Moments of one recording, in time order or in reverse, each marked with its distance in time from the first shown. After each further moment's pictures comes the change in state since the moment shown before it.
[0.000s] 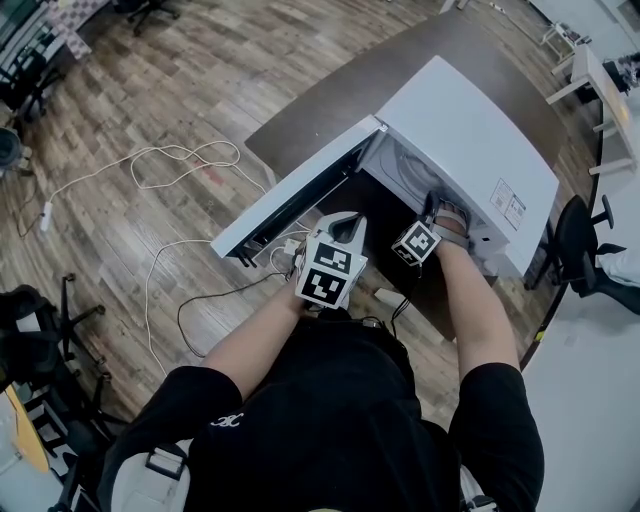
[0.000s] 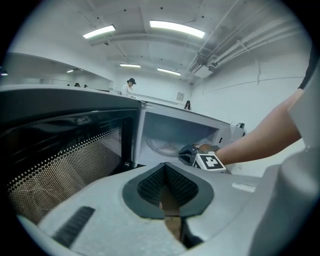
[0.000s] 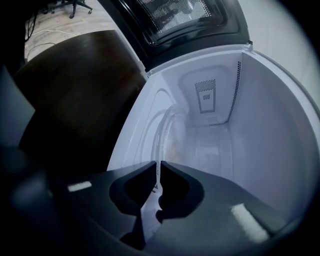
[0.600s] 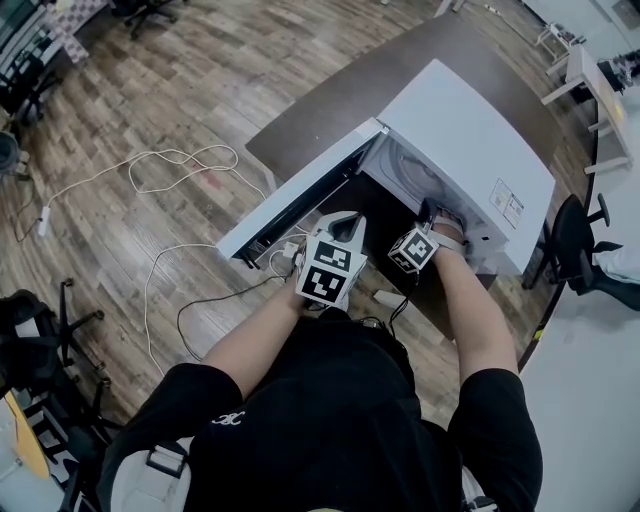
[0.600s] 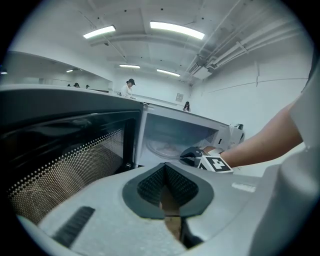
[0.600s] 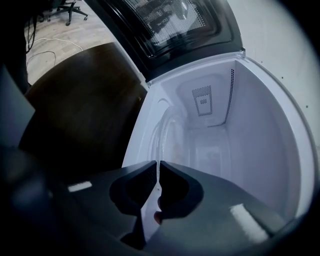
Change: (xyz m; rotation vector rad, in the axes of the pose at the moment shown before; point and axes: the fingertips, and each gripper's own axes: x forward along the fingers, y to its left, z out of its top) left arm -0.005 0.007 0.001 0.002 -0.011 -0.014; right arm -0.024 0.004 0.010 0.038 -0.014 0.013
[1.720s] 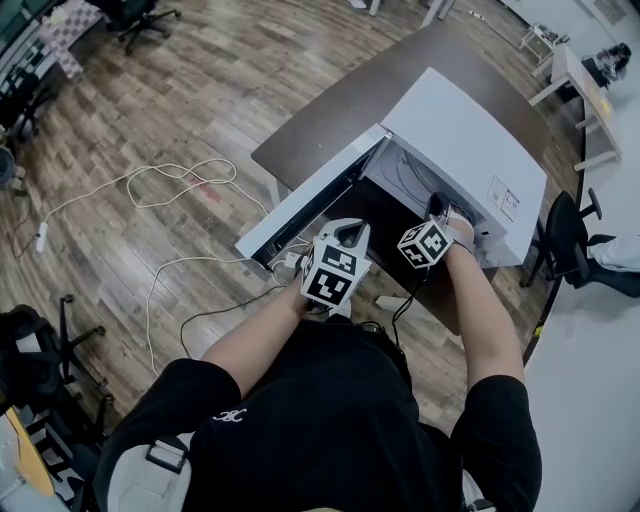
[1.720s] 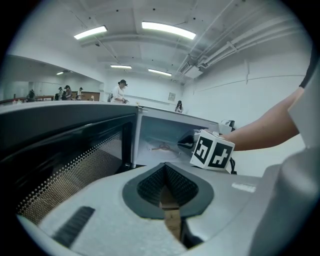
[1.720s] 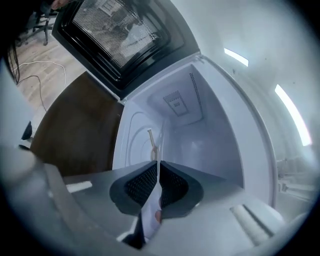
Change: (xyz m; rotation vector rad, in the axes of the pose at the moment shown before) left arm -0.021 -0.008 -0.006 0.069 0.002 -0.074; right arm -0.039 -0.047 0.004 0.189 0.020 -0.013
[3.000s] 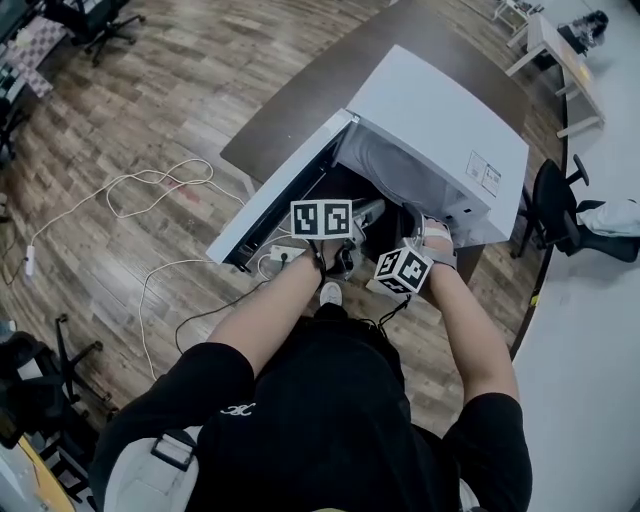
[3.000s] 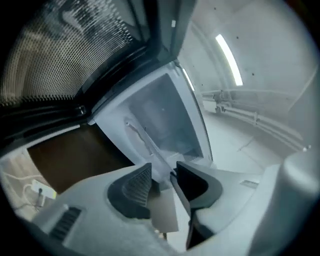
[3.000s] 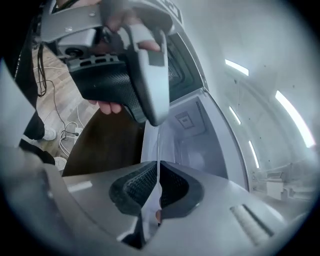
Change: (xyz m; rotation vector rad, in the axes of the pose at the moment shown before) left arm 0.100 -0.028 -0.004 -0.727 0.019 -0.419; right arm -0.075 0.038 0.008 -0.021 -0.131 0.048
